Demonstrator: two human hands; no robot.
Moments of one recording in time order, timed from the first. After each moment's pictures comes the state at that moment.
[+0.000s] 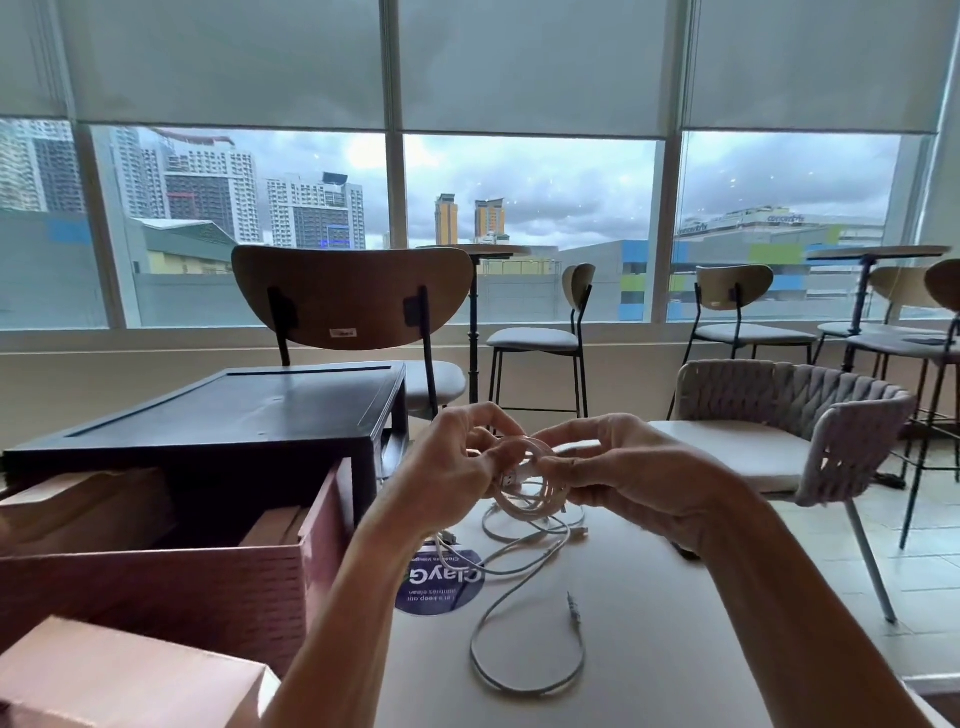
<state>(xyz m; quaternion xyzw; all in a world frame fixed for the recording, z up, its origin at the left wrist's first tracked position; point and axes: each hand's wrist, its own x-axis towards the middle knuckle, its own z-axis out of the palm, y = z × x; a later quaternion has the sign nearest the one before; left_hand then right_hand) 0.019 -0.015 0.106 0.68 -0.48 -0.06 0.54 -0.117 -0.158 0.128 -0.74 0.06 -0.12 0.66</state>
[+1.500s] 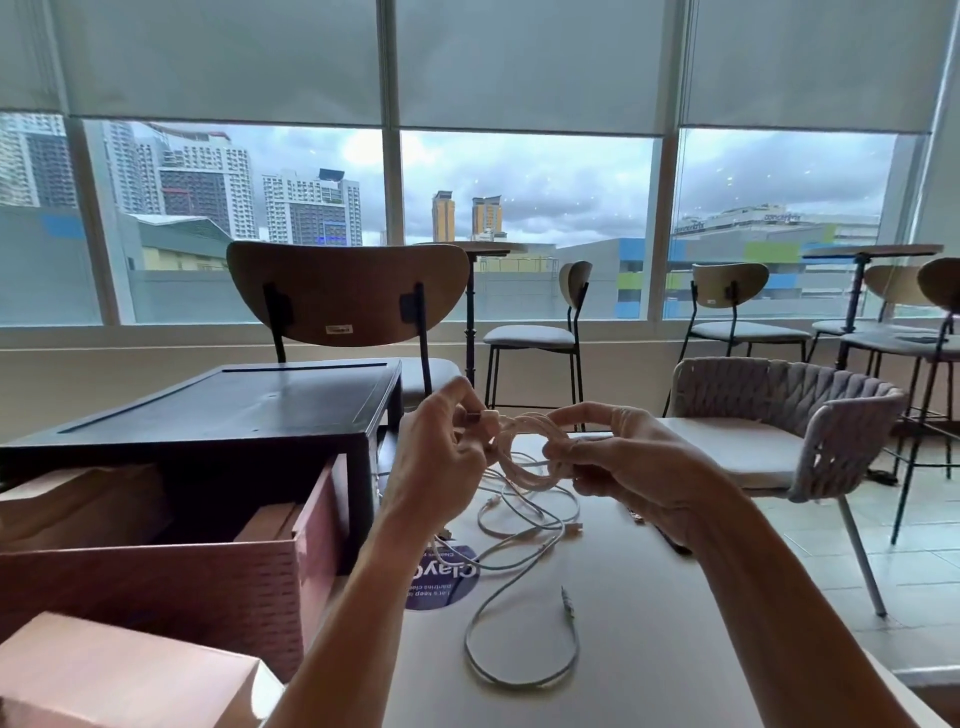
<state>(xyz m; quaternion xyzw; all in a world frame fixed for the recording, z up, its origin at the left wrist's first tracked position) 0.014 -0.020 0.102 0.68 -0.41 0.08 0.60 -0.114 -0.163 0.122 -0.72 0.12 -0.21 0.65</state>
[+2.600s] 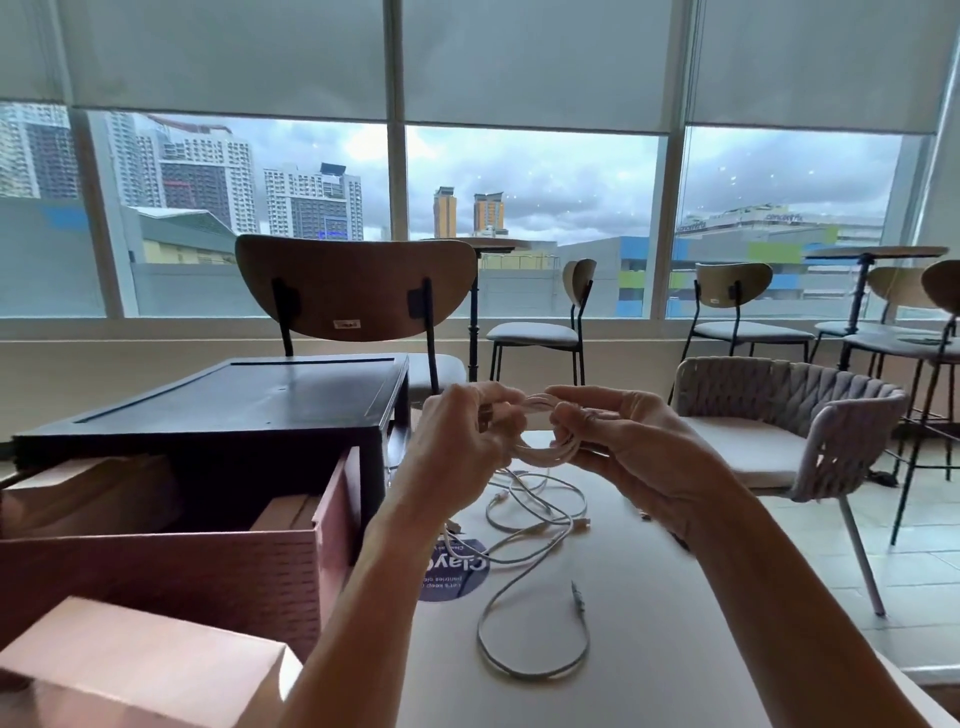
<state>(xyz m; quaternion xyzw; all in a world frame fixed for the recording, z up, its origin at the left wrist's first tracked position) 0.013 -0.012 0.112 0.70 -0.47 0.09 0.52 -0.105 -0.153 0.123 -0.63 0.04 -0.25 0.74</state>
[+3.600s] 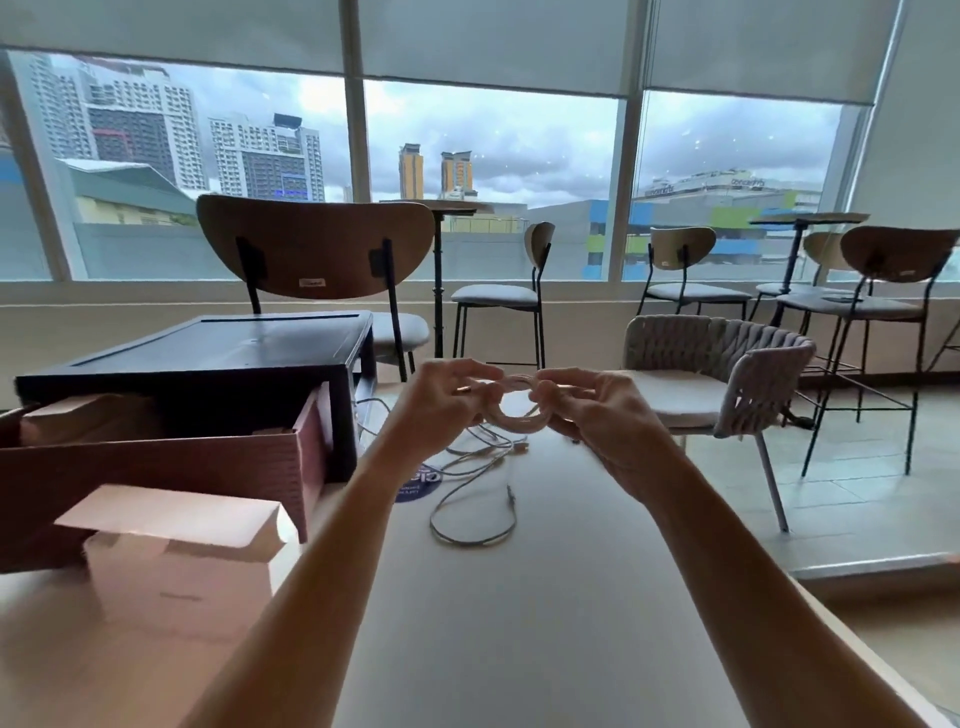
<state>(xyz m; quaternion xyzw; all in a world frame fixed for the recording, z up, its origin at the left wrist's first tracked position) -0.046 -0.006 0.100 0.66 -0.44 -0.08 0.60 -0.181 -0.136 0.099 -0.67 0.12 -0.34 0.65</state>
